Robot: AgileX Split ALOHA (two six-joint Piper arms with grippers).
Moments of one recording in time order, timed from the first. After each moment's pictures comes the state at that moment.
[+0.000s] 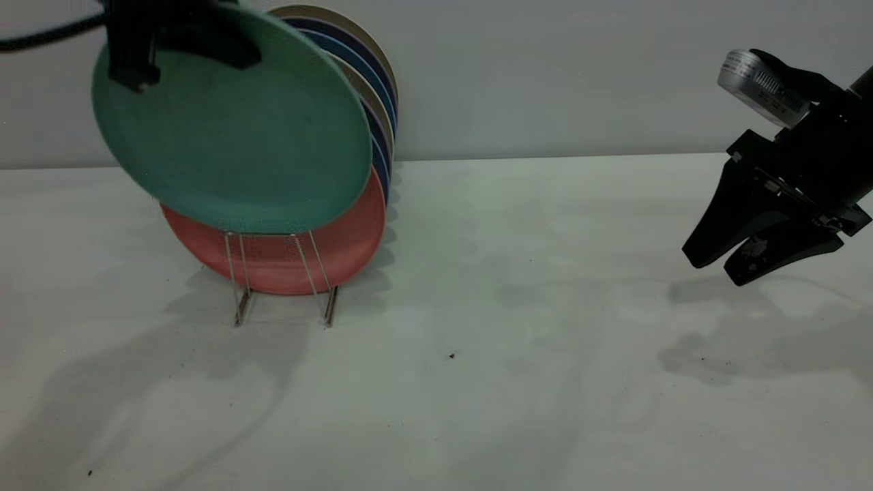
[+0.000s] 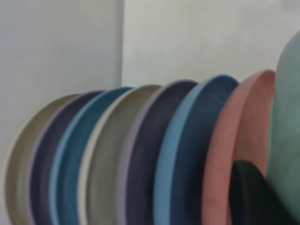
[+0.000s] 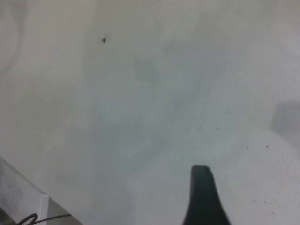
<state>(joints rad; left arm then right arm) -0.15 1.79 -1.25 -0.77 0.45 2.04 -0.05 2.12 -1.25 0.82 0.91 -0.84</state>
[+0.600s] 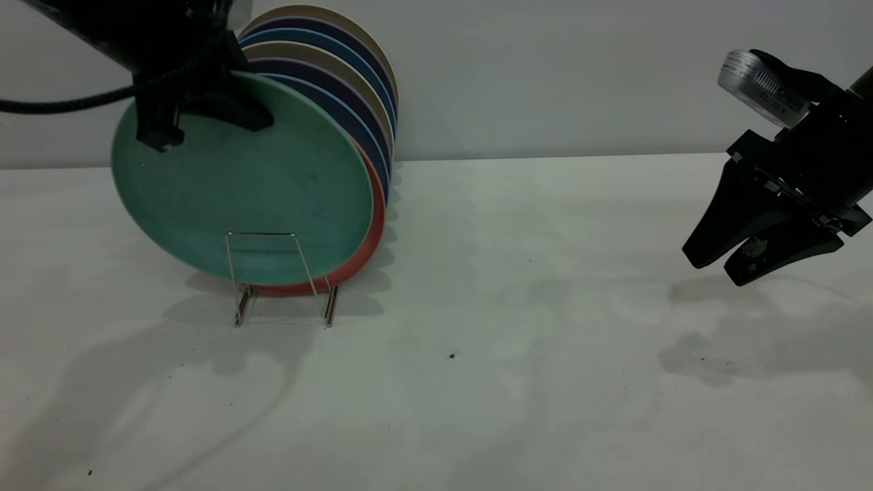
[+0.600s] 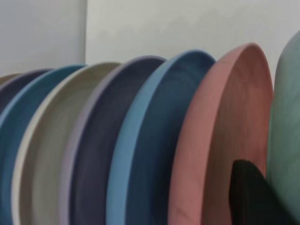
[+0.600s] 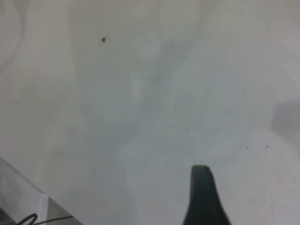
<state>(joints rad) -0.15 1.90 -1.25 -0.77 0.41 2.04 -0.05 2.12 -1.25 0.82 0.91 -0.84</state>
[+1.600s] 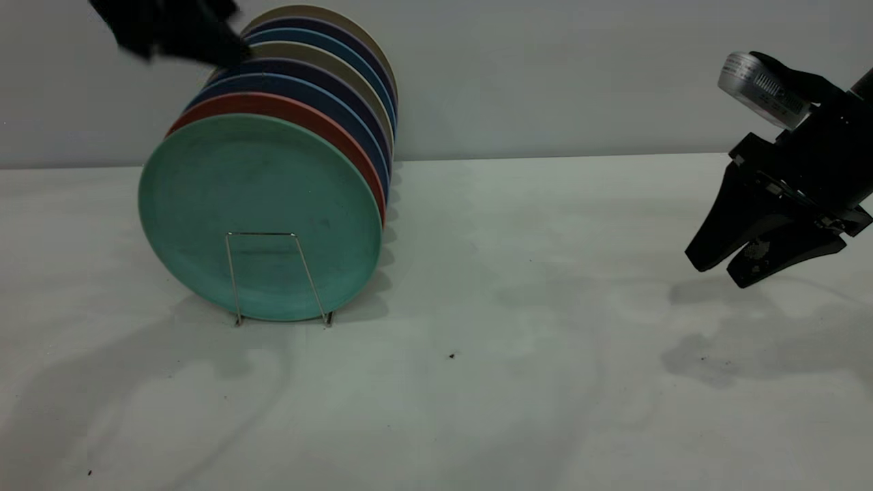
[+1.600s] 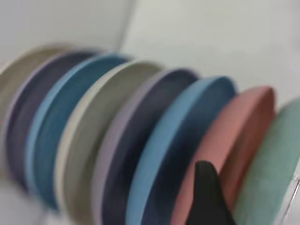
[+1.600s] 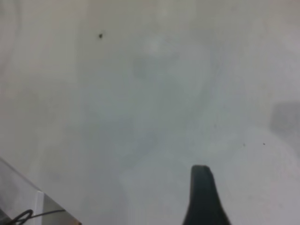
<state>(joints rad) -0.10 1.74 -1.25 -0.77 0.47 1.57 -0.05 2.12 -1.25 0.80 0.91 -0.84</state>
